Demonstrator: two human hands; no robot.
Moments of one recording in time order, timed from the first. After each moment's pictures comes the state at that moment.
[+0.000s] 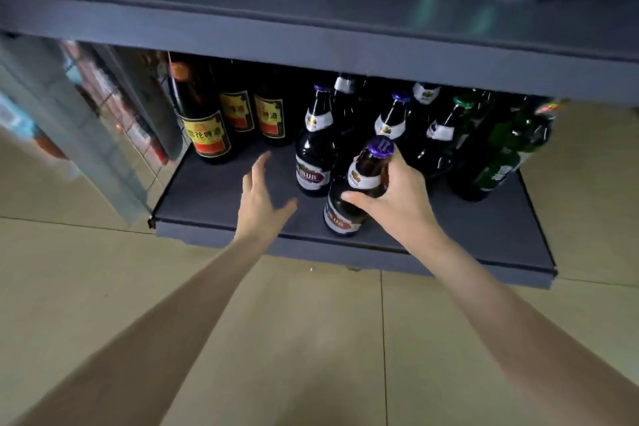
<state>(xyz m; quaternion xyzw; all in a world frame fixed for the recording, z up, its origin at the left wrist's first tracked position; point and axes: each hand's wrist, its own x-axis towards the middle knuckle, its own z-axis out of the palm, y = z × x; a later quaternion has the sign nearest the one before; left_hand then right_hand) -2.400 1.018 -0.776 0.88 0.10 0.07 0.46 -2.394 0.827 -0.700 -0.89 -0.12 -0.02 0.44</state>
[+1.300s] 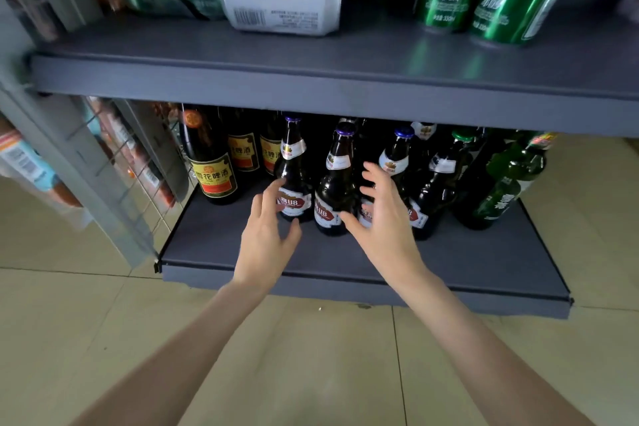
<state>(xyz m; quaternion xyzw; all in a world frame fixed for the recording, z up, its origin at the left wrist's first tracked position) -2.401 1.027 -0.762 0.89 -0.01 0.18 0.42 -2.388 0.859 -0.716 -0.89 -0.11 -0.10 0.44</state>
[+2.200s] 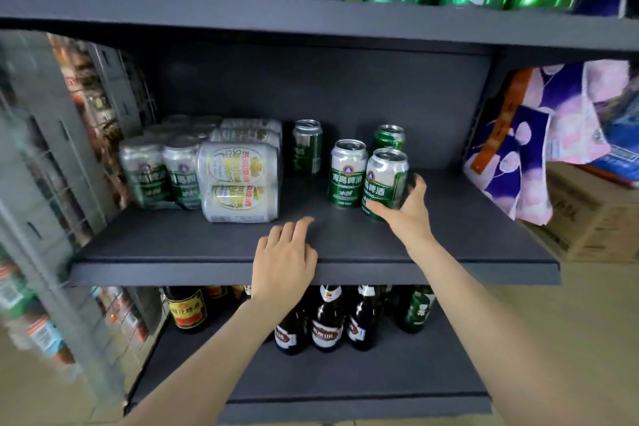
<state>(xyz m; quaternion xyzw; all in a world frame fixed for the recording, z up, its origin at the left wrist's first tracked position) -2.354 0.950 -0.562 0.95 -0.11 0.26 0.14 -2.303 0.751 -0.520 -0.79 0.06 -0.16 0.58</state>
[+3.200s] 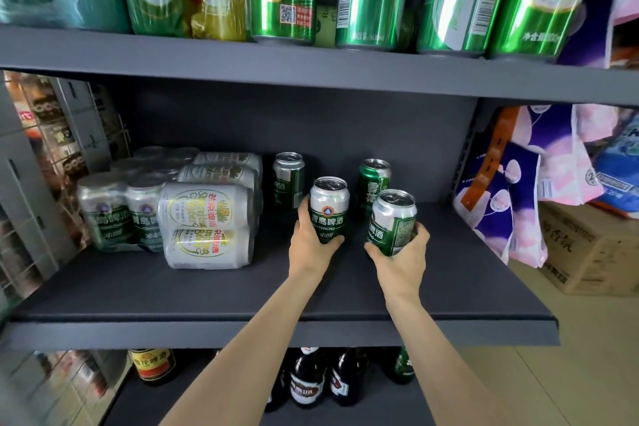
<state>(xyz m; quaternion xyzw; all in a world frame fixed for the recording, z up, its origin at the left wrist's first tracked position) -2.253 0.870 -0.534 0.83 -0.03 0.16 0.53 -2.277 0.739 -0.545 -0.75 0.12 -0.30 0.58</state>
